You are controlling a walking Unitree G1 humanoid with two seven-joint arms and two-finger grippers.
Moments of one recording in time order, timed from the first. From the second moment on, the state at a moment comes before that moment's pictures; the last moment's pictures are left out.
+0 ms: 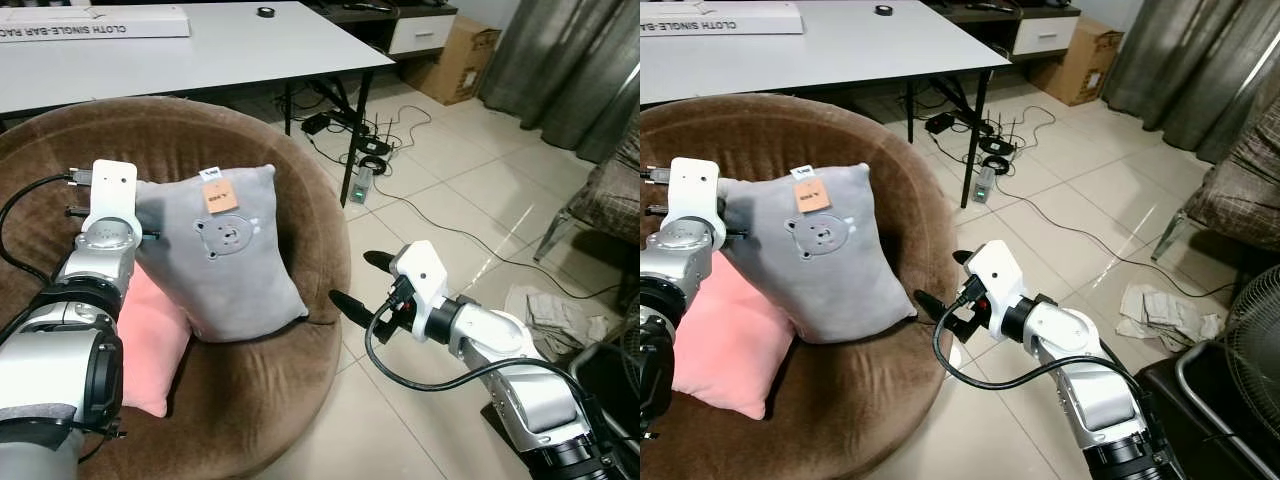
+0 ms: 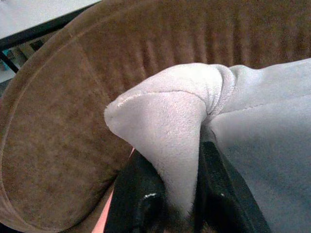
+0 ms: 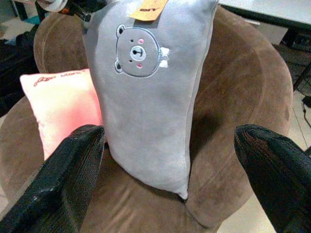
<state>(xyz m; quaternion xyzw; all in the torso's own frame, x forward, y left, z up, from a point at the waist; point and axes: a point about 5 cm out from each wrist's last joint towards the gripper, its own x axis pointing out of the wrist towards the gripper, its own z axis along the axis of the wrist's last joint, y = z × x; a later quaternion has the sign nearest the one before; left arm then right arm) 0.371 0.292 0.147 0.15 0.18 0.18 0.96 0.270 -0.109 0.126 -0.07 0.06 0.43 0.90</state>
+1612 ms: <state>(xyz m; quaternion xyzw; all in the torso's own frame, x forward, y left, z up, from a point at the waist) 0.342 0.180 0.116 0.06 0.01 -0.06 1.00 0.291 -0.152 0.089 -0.02 0.13 0.13 0.98</state>
